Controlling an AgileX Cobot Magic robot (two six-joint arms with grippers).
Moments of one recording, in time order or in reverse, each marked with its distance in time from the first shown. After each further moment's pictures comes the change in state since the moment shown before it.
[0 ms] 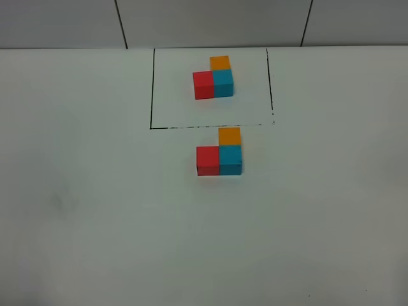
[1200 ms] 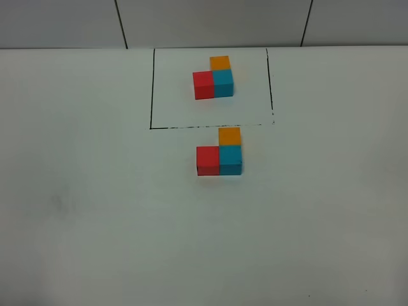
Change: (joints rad) left arm 0.000 0.000 0.000 0.000 0.000 0.000; right arm 0.000 0.000 0.000 0.000 0.000 -0.001
